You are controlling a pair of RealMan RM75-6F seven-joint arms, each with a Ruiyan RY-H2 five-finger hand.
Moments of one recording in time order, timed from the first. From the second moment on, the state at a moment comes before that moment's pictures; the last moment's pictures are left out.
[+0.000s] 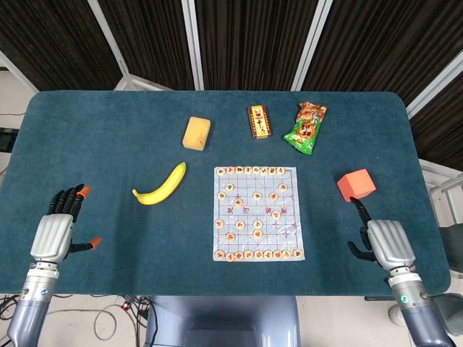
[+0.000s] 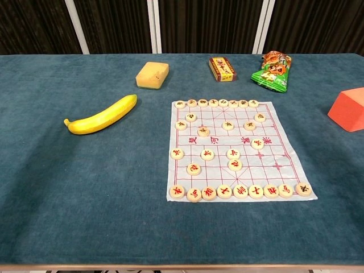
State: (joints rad) left arm -0.24 -1.30 -0.09 -1.70 1.36 1.36 0.17; right arm 0.27 -1.05 0.15 -1.94 -1.25 1.17 -0.23
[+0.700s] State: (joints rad) left arm -0.24 -1.29 -0.11 -1.71 1.33 1.34 0.15; right arm 0.50 -1.16 0.17 -2.02 -0.95 1.02 -0.54
